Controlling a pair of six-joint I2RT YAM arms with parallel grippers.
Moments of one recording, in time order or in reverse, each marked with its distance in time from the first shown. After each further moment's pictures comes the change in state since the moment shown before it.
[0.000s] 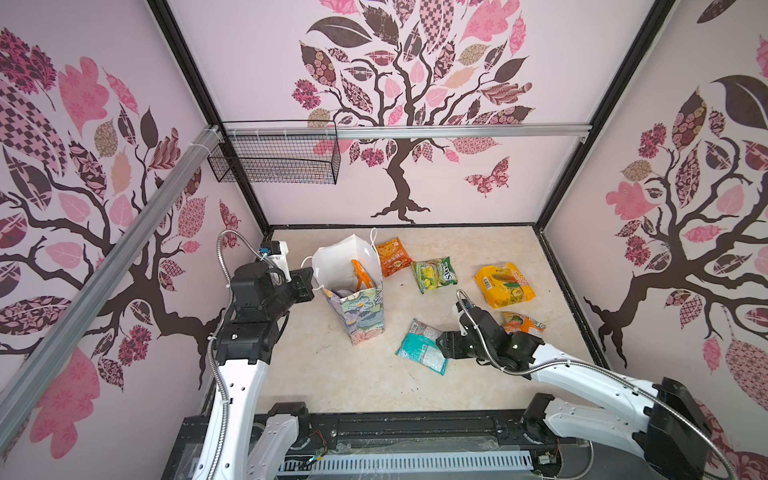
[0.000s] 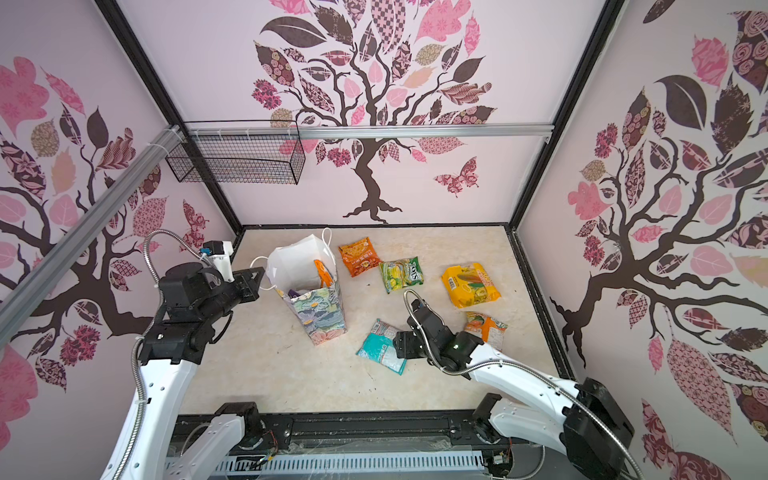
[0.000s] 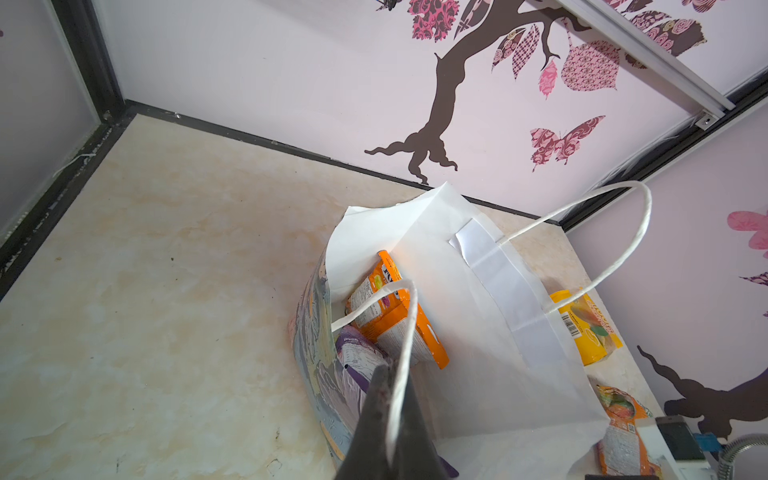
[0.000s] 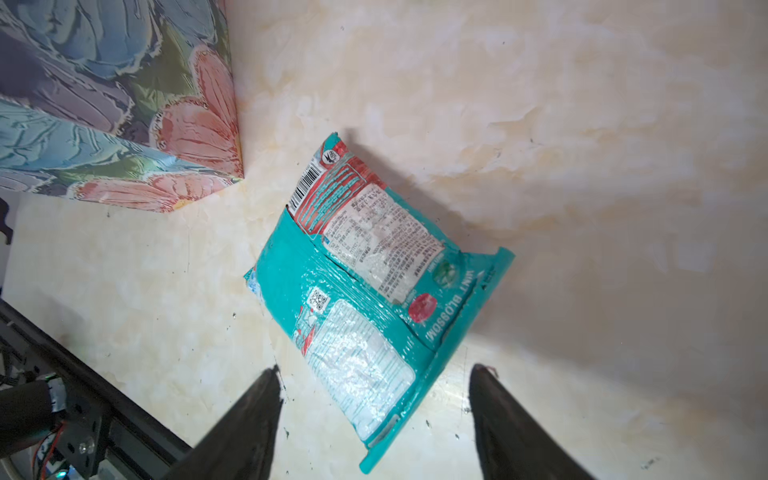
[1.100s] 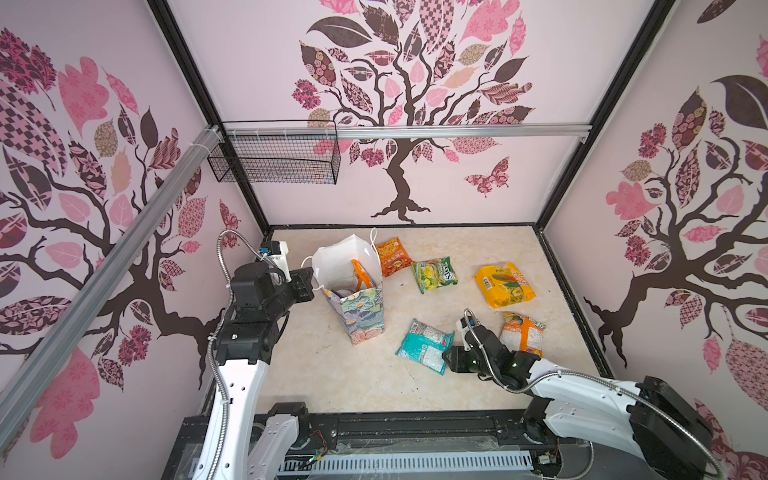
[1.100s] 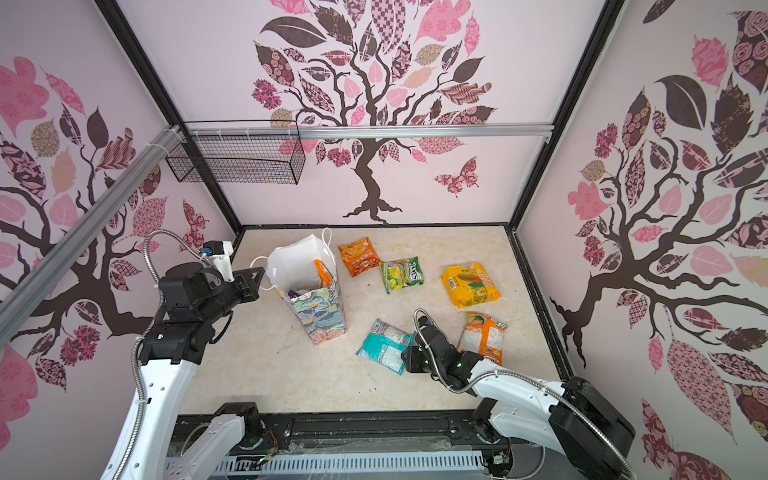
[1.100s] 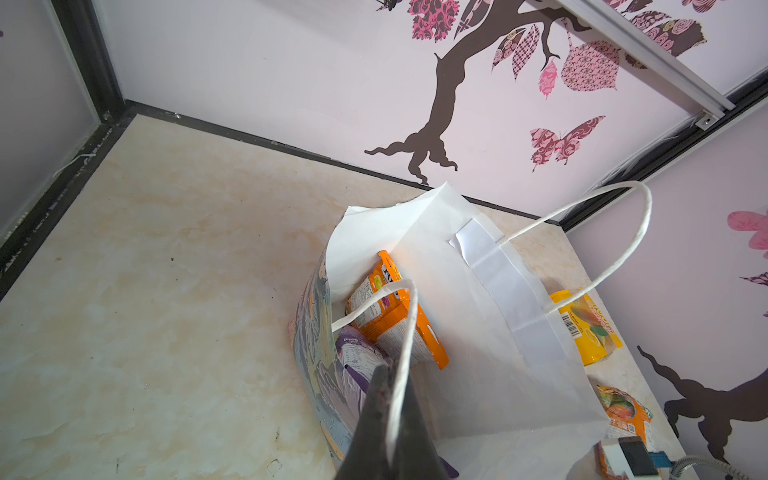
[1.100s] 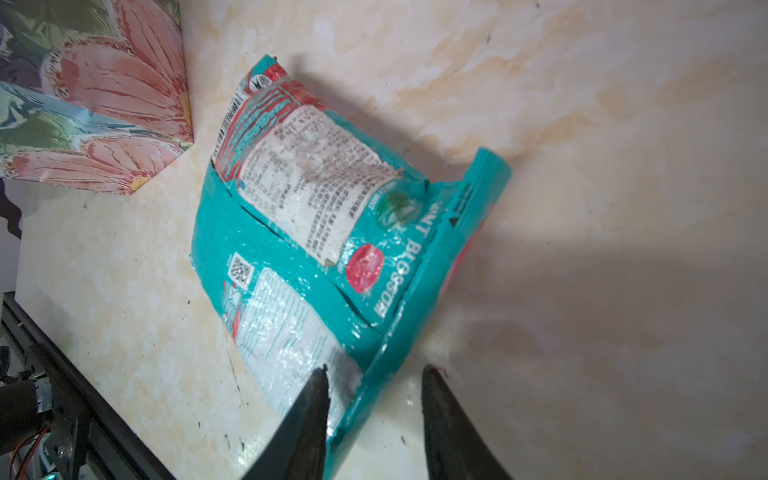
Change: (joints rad) left arm 0.000 -0.001 0.000 0.001 0.000 0.000; right arm -0.007 0.040 -0.238 0.301 -0.061 0.075
